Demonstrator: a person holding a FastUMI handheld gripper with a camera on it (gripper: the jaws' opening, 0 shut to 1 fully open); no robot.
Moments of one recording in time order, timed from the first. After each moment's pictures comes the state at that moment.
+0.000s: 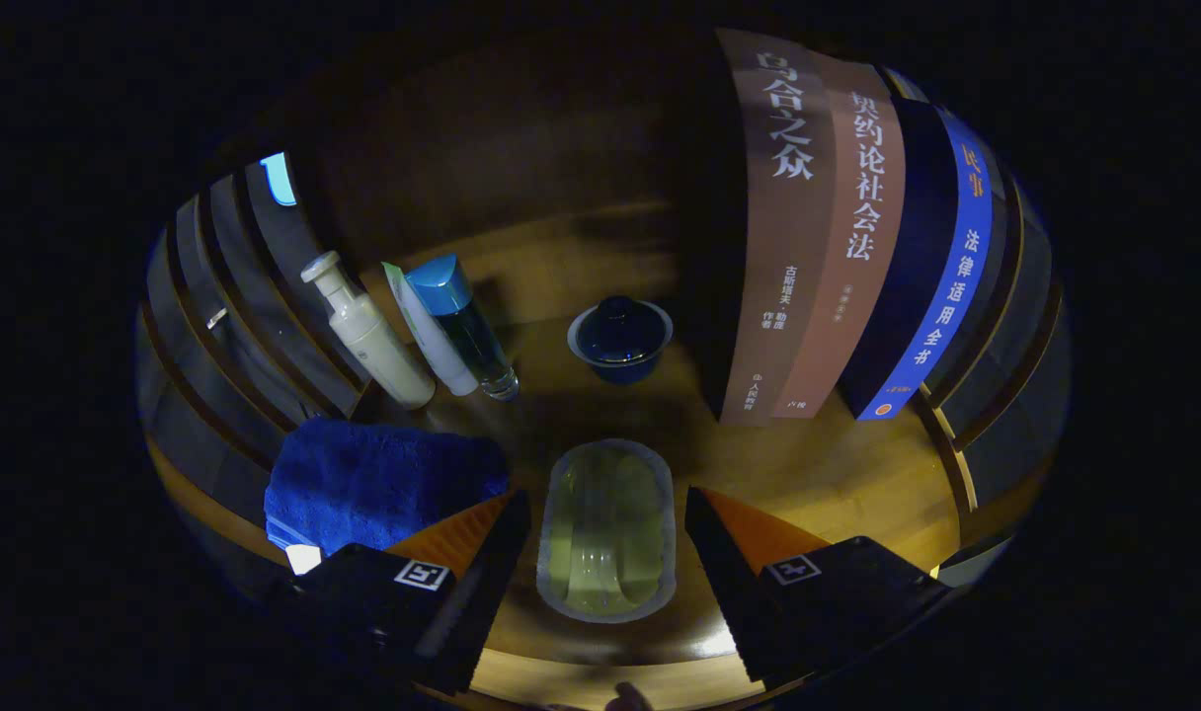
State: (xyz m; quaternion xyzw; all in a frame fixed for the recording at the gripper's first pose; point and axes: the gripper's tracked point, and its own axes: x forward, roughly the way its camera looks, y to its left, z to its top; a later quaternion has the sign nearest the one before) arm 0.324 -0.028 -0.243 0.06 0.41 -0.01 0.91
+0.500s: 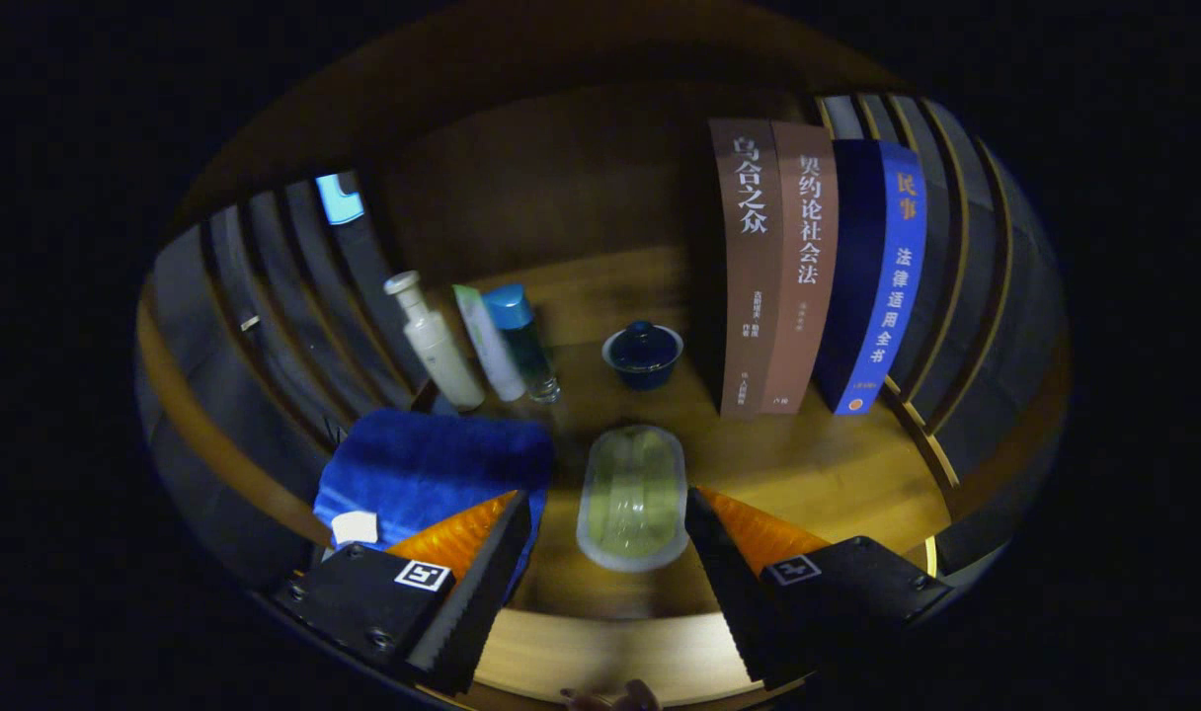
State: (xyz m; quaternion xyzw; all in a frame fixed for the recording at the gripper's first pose) arm 0.249 -0.004 -0.195 0.05 0.34 0.02 0.94
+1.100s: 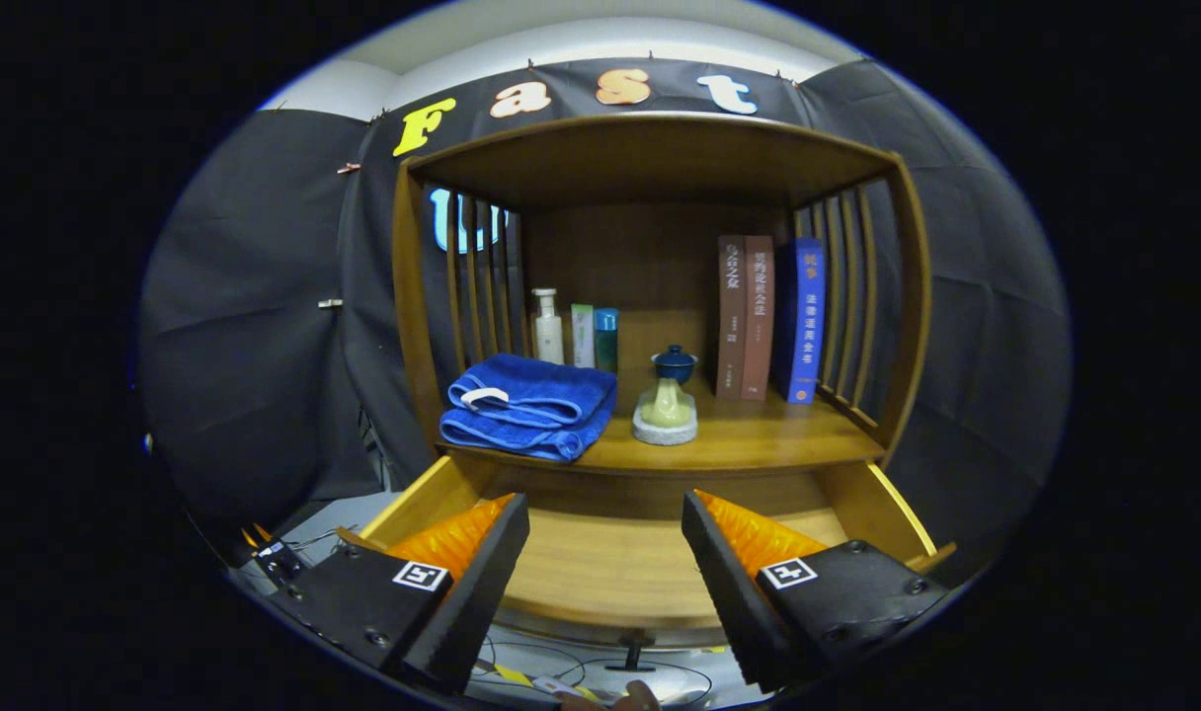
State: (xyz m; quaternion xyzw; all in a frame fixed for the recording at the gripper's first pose) arm 0.032 0.019 -0.183 0.00 0.15 0.05 0.99
